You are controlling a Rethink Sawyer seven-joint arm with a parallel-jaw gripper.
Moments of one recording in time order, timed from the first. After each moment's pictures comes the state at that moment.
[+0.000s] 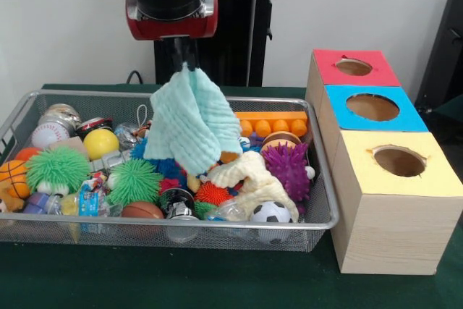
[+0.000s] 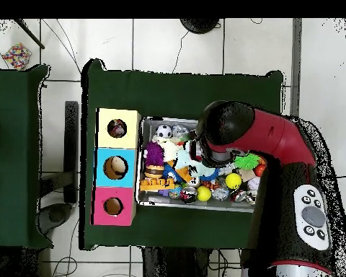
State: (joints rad) arm -0.37 -0.61 0.00 1.34 -0.07 1.24 1.40
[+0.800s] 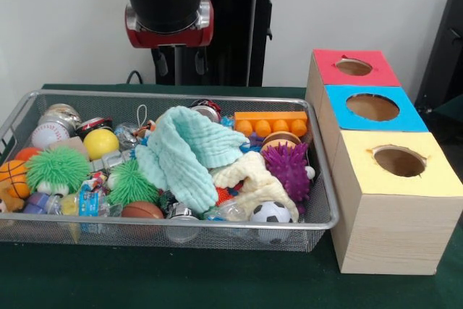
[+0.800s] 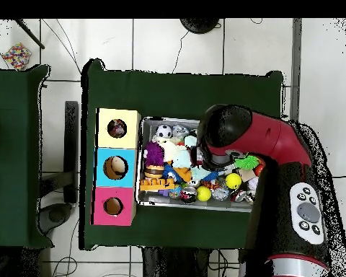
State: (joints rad) arm -0.36 -0.58 -0.03 1.33 -0.08 1.26 1.40
